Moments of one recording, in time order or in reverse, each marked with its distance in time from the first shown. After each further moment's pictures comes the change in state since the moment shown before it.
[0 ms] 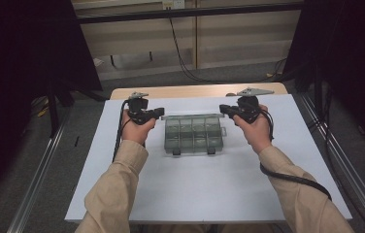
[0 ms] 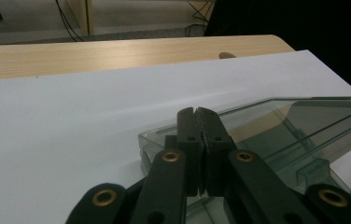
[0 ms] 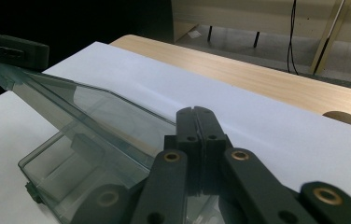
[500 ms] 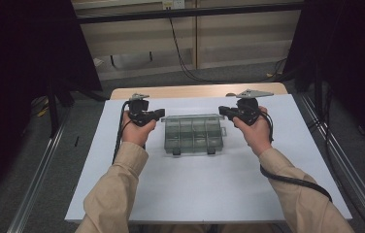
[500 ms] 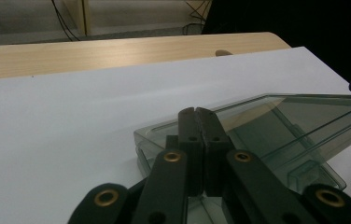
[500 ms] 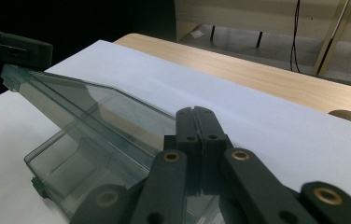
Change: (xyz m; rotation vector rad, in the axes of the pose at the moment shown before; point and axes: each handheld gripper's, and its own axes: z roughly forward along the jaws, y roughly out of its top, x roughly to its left) left arm -0.002 -0.004 -0.003 -0.001 -0.006 0.016; right arm 0.004 -0.004 -0.001 -0.001 0.012 -0.010
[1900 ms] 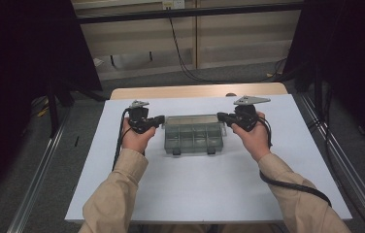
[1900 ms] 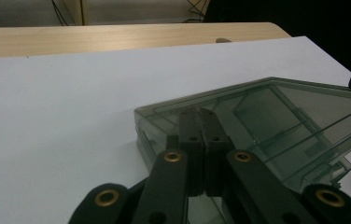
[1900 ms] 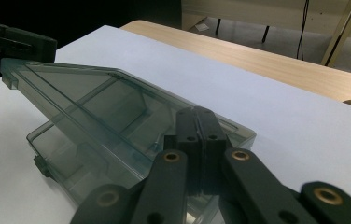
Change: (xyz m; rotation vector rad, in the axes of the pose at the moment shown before) left arm 0.002 -0.021 0.002 0.006 -0.007 -0.003; right arm 0.006 -0.016 0.003 0.024 0.014 -0.026
